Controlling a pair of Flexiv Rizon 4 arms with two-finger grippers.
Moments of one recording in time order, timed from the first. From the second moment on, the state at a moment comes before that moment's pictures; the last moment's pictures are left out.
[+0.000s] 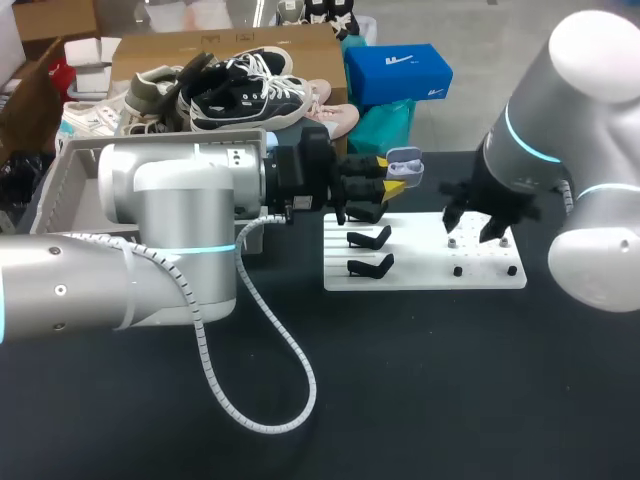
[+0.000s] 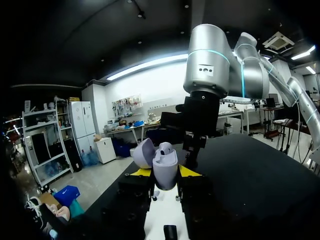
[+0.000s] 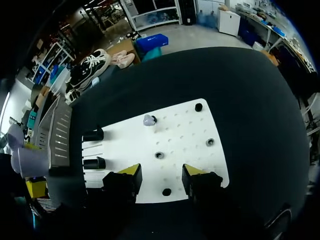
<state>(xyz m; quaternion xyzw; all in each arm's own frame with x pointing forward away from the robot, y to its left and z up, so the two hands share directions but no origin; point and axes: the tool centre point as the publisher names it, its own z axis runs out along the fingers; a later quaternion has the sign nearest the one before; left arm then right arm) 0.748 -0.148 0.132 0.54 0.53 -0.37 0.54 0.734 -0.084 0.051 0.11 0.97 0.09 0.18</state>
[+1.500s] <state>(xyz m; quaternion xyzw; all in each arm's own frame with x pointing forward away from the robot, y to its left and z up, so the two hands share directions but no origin) 0.748 -0.148 0.132 0.54 0.53 -0.37 0.54 0.800 -0.071 0.031 0.12 0.97 0.09 0.17</state>
